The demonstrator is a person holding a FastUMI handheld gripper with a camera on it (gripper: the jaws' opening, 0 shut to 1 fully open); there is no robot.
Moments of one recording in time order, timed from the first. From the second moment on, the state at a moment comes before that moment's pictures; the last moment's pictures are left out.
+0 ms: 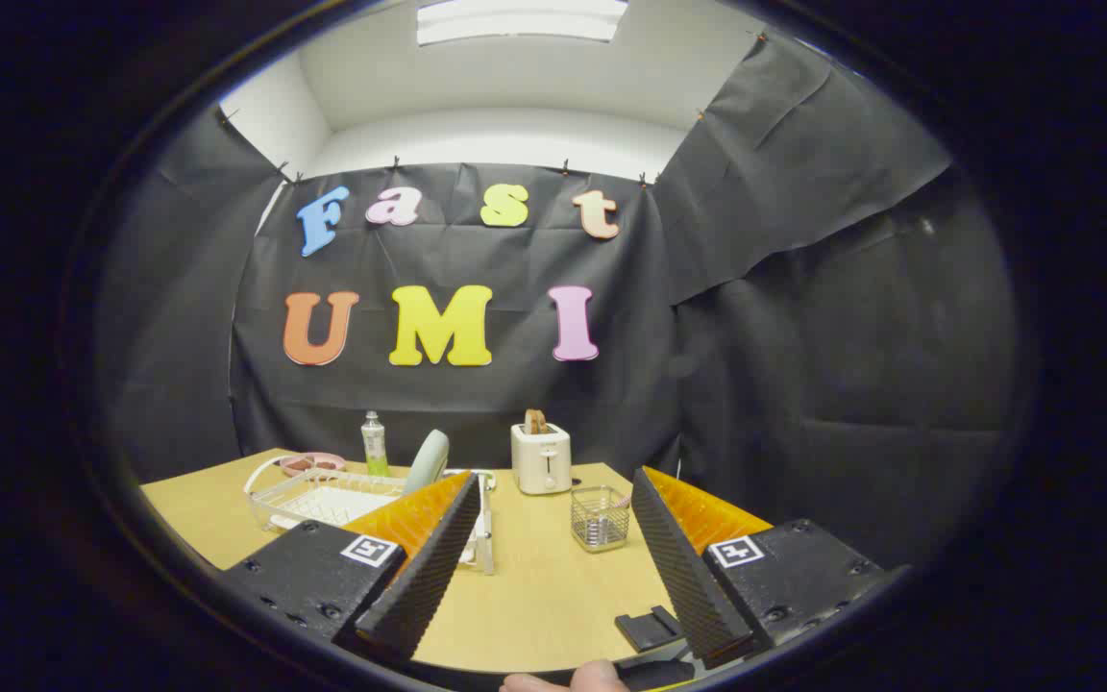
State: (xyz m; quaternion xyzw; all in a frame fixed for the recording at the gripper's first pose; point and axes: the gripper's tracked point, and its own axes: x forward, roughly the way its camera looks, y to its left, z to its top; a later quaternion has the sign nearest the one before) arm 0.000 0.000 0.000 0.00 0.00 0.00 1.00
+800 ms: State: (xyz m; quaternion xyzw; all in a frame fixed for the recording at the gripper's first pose) arm 0.011 0.006 -0.012 0.00 0.03 0.01 1.00
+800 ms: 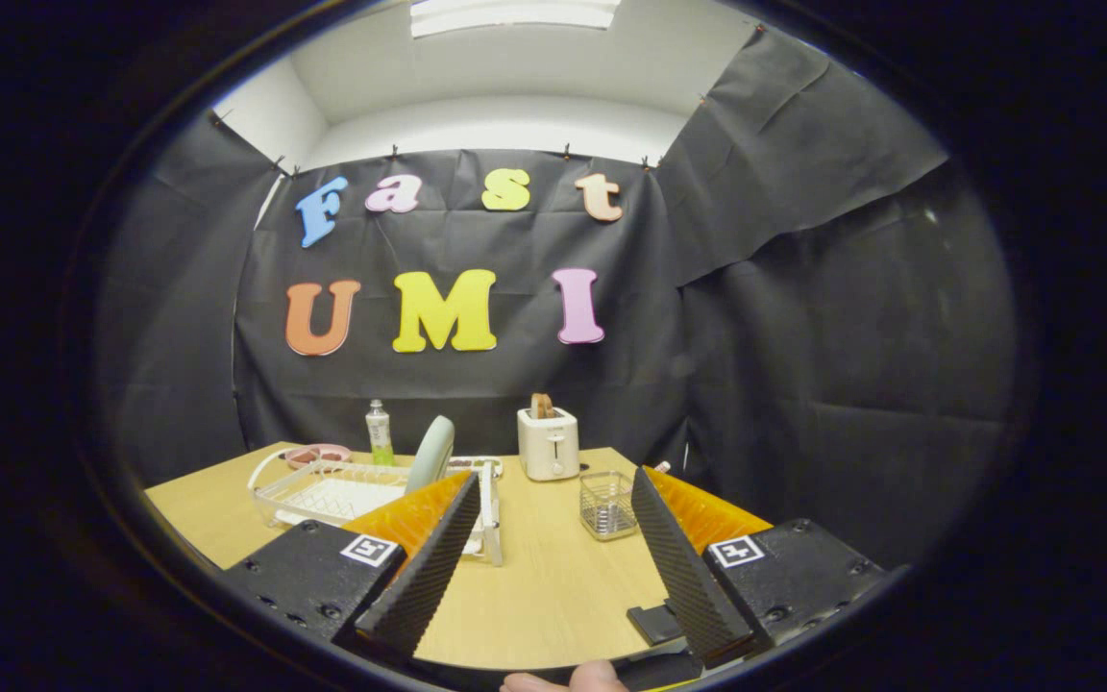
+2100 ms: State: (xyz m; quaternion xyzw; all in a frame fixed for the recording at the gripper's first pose) arm 0.090 0.081 0.029 -0.07 0.07 0.09 0.99
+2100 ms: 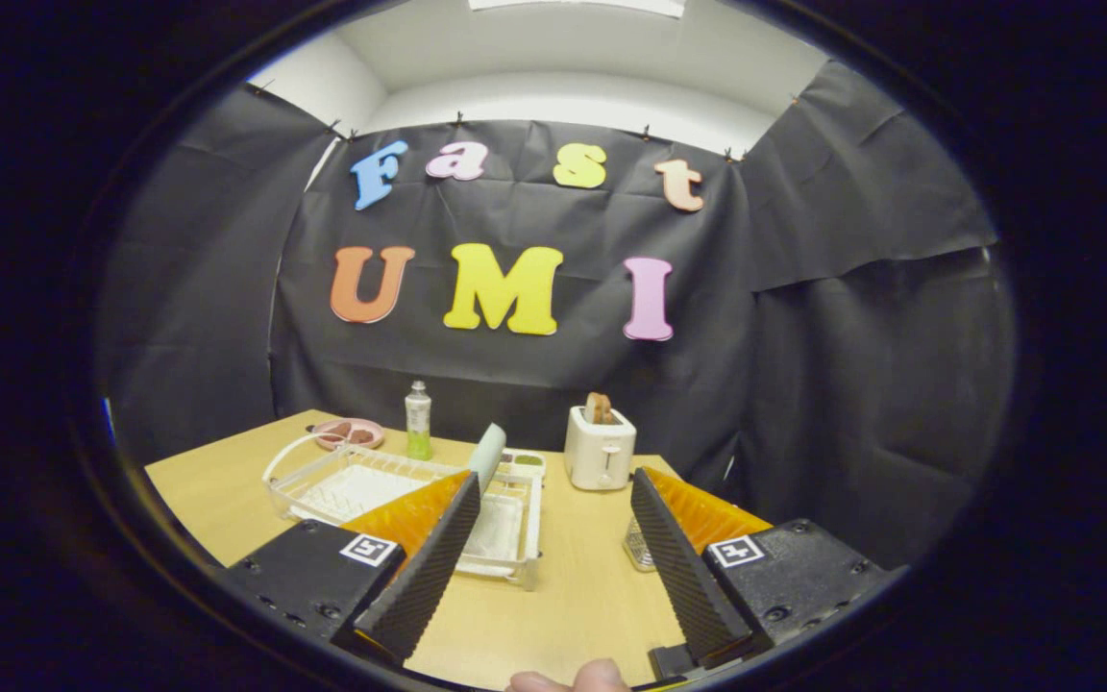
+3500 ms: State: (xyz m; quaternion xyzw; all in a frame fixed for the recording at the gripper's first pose) arm 0.294 0.208 -0.064 -0.07 0.40 0.13 0.91
